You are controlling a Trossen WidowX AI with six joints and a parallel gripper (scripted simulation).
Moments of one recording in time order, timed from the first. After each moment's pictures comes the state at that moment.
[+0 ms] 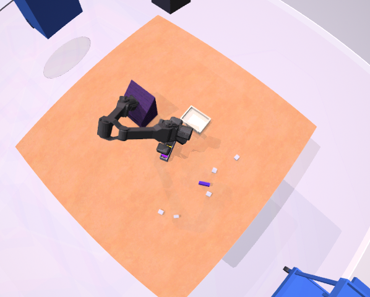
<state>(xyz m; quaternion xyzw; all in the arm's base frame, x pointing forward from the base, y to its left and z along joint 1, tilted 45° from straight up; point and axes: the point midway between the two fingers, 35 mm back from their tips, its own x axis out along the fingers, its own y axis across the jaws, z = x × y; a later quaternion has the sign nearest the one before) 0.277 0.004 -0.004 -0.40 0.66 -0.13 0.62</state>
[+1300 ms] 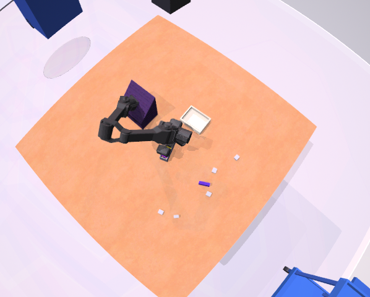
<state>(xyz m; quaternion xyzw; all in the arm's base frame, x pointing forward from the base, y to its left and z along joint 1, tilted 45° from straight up) 0.278 -0.014 -0.020 -0.40 0.66 -0.13 0.62</state>
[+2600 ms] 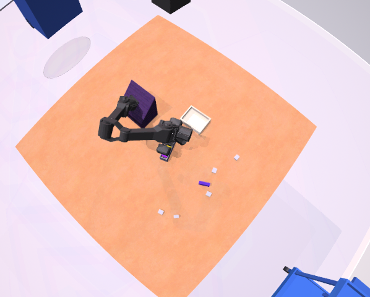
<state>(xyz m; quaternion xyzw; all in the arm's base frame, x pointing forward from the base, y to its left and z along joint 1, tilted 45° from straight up) 0.276 -0.006 -0.013 -0.41 0.67 -0.13 0.61</state>
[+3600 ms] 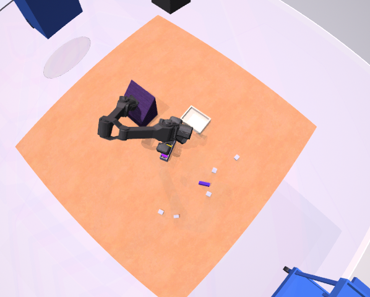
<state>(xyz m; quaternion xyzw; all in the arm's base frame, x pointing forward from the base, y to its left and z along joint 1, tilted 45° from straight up) 0.275 0.005 -0.003 -0.41 0.67 -0.13 0.61</state>
